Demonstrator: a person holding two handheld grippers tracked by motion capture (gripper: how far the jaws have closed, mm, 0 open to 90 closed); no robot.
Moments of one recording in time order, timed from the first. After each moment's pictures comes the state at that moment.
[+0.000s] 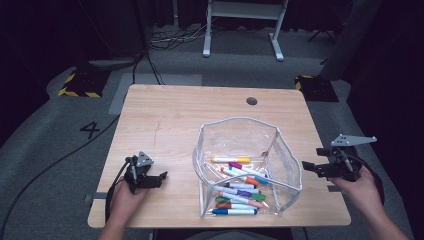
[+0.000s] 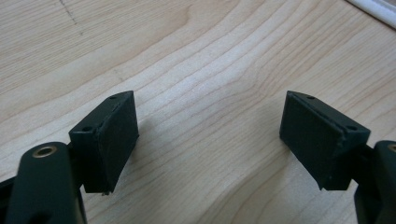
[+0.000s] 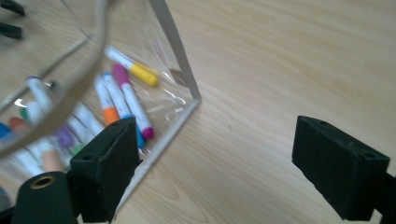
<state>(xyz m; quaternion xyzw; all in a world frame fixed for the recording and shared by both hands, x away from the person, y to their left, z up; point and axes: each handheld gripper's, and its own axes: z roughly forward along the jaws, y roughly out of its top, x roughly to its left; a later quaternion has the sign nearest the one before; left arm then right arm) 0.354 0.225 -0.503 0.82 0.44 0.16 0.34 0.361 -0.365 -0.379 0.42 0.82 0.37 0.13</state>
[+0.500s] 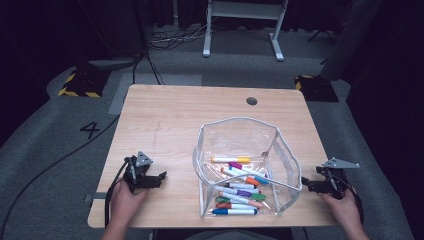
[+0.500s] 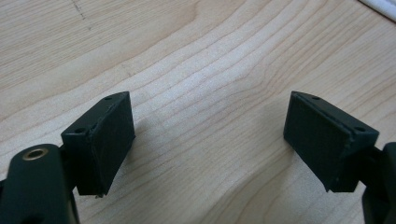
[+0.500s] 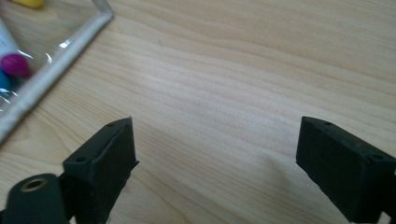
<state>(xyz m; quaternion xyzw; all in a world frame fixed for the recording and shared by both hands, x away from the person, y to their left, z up) 0.354 0.225 -0.504 0.82 0.45 0.16 0.33 0.355 -0.389 -0.489 0.48 0.79 0.33 0.19</state>
